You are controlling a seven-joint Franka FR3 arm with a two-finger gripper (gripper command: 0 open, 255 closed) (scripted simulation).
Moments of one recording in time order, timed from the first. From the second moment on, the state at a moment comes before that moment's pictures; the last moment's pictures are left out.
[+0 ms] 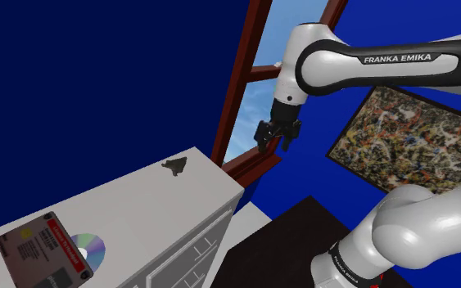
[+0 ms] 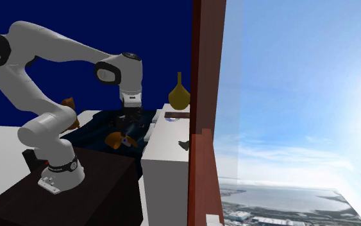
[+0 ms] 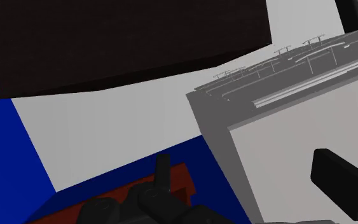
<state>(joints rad) 0.08 -0.51 0.14 -2.48 0.11 1.83 0.34</state>
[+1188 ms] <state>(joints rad) 0.15 0.11 0.35 -2.13 -0.09 2.22 0.76</state>
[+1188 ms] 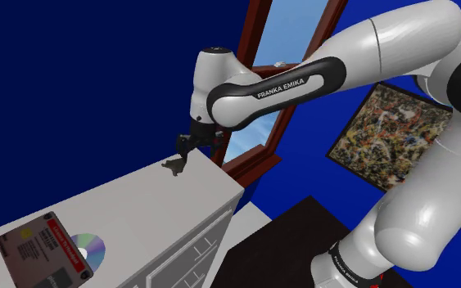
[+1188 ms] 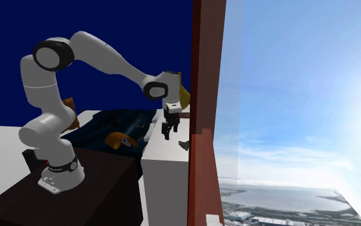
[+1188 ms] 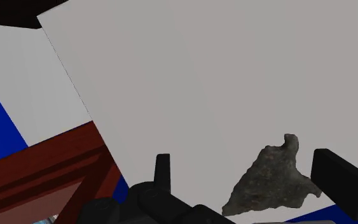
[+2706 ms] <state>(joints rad) 0.22 0.36 0.33 -1.99 -0.25 2.33 0.91</state>
